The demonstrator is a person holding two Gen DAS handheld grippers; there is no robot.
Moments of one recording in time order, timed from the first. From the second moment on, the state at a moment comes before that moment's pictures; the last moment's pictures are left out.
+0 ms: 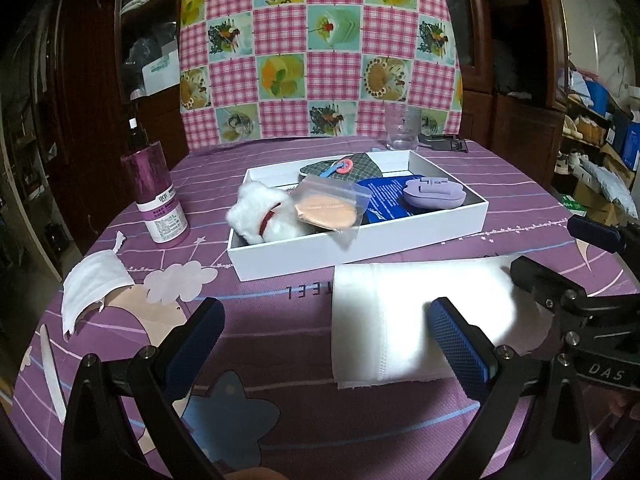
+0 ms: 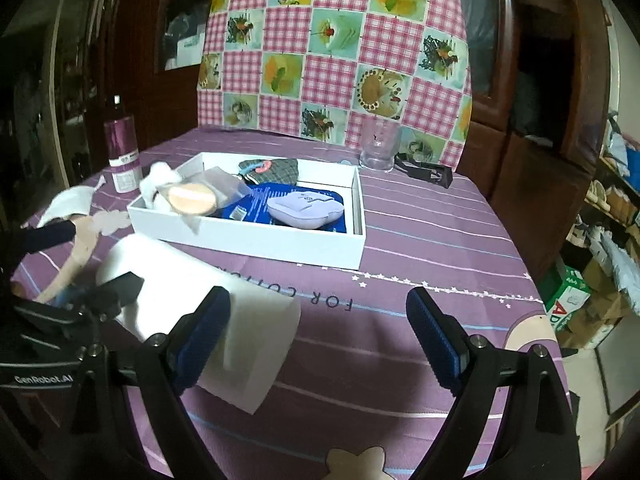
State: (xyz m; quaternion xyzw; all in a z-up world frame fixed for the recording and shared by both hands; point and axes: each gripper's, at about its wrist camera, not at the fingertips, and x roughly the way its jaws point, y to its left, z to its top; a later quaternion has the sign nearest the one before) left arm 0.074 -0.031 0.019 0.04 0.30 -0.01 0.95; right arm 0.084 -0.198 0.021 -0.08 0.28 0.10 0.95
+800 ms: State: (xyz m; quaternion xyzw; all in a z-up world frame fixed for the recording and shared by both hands) left arm 0.074 -0.030 0.019 0.04 0.30 -0.01 0.95; right arm 0.084 -0.200 0.021 -0.08 0.28 0.10 0.95
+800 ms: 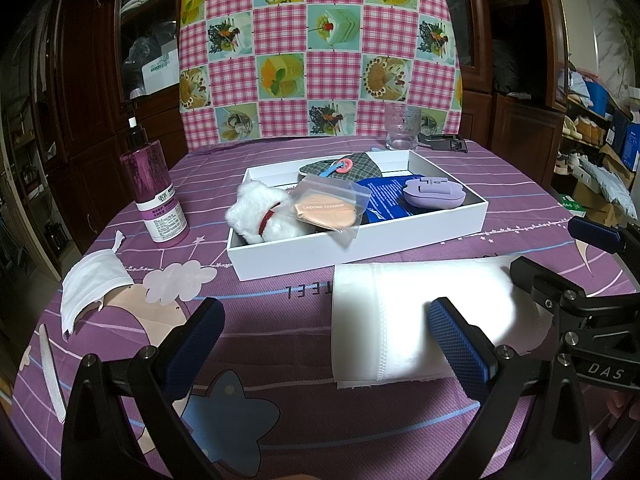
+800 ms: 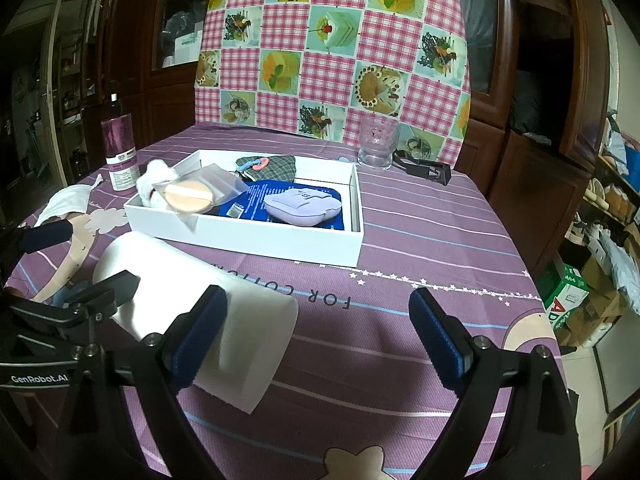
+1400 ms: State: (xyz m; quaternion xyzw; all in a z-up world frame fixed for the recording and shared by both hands) left arm 0.075 -0.030 0.018 0.04 0.30 -0.01 0.95; right arm 0.084 -0.200 0.022 -0.08 0.28 0.10 0.95
